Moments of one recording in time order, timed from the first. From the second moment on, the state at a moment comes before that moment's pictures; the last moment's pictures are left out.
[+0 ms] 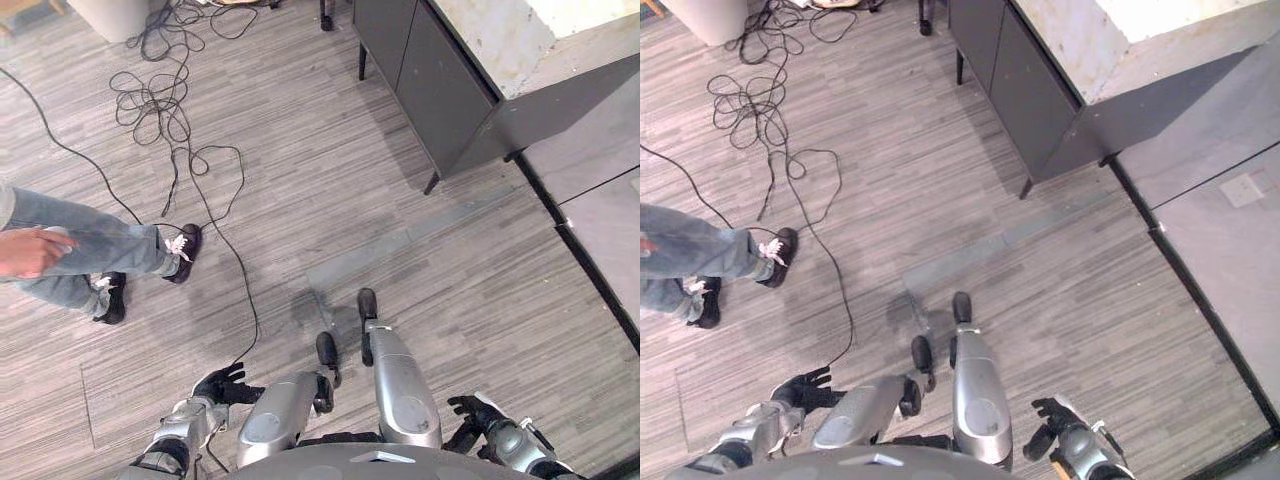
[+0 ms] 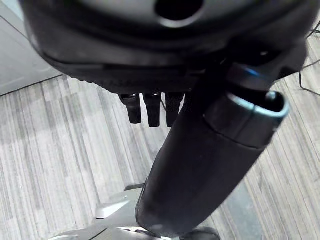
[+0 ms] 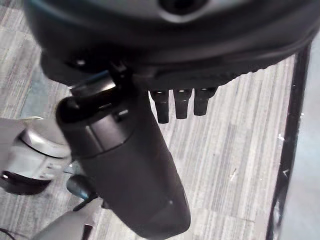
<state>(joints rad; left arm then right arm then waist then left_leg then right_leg) -0.07 0.28 -0.14 1.12 -0.38 0.02 -0.11 0.00 -0.42 0.30 1.07 -0.27 -0.01 0.02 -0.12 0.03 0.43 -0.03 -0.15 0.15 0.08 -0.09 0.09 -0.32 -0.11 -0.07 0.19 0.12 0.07</state>
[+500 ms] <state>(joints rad) 0.01 0.32 -0.11 1.18 -0.35 0.02 -0.10 -0.11 -0.38 0.28 1.15 -0.22 0.01 -0.01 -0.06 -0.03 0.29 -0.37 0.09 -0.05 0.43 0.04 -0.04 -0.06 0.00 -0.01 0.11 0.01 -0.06</state>
